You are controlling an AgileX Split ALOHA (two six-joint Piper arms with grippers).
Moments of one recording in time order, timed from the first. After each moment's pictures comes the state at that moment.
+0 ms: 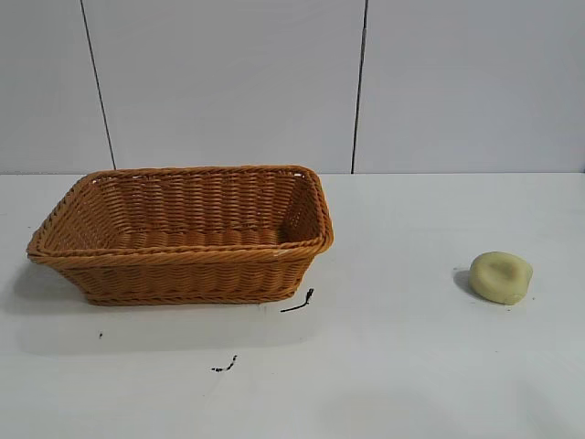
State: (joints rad) left arm -0.04 -0.01 -0.50 -0.06 1.07 -0.04; right arm 0.01 0.00 -0.53 0.02 1.03 -0.06
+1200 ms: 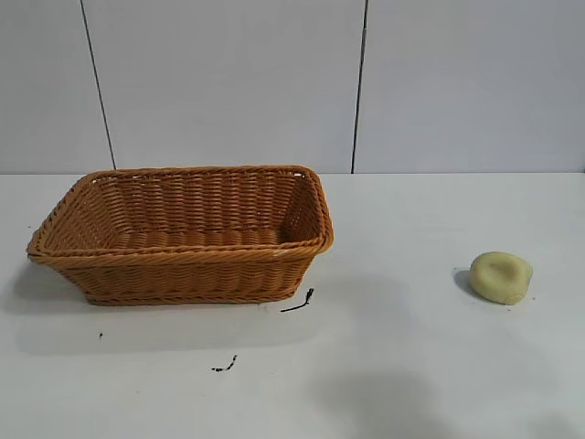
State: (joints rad) left arm -0.04 -0.01 -0.50 -0.06 1.07 -0.04; right arm 0.01 1.07 -0.82 0.01 0.99 0.00
